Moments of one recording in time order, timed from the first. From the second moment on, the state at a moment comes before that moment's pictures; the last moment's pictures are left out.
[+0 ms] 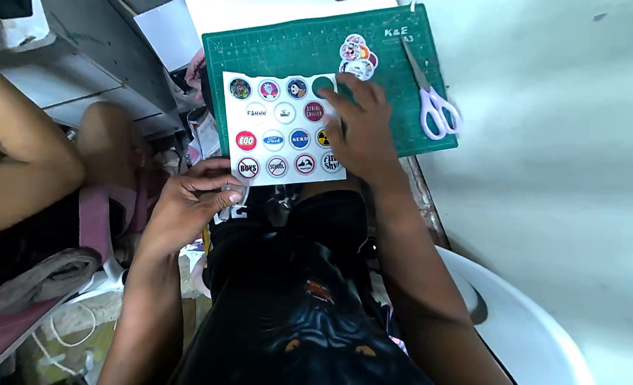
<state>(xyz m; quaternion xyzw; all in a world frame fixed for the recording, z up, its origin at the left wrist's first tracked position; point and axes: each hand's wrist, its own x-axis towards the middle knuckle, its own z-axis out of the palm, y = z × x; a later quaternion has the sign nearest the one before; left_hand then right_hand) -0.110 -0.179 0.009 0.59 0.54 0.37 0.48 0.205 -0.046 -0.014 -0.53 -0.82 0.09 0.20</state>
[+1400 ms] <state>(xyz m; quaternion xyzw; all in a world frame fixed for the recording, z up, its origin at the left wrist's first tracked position) -0.060 -0.075 -0.017 0.68 0.63 0.33 0.17 0.175 -0.031 -0.015 -0.54 -0.79 0.17 0.23</state>
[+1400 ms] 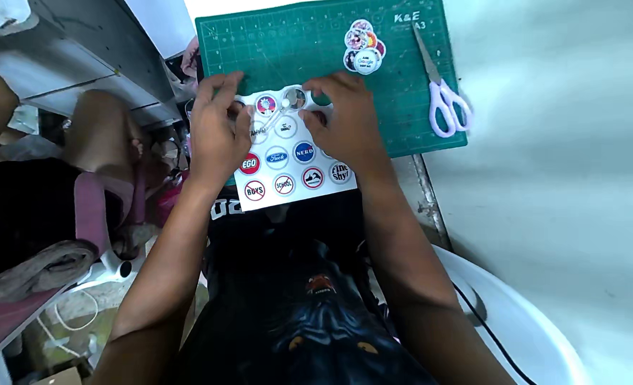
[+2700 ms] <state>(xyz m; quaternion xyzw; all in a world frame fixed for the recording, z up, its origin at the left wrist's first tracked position) -0.078 -0.088 -0.047 0.61 0.68 0.35 0.22 0.146 -0.038 -0.020 -0.60 -0.77 0.12 0.17</state>
